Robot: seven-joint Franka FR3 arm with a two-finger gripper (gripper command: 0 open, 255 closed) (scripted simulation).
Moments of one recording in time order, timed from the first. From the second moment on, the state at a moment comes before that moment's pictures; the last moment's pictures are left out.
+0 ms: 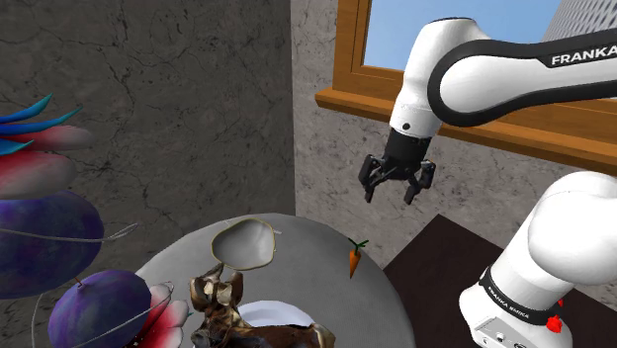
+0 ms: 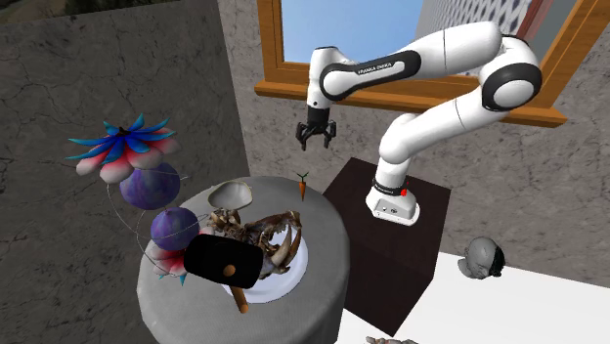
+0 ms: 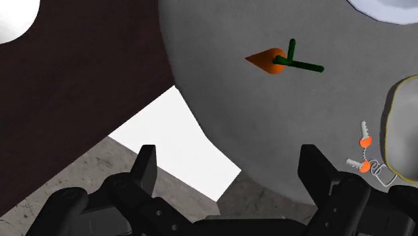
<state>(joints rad) 0.01 -0.88 0.30 -2.81 0.43 1.94 0.68</state>
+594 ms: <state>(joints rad) 0.07 -0.66 0.51 -2.86 0.68 2.24 0.93</state>
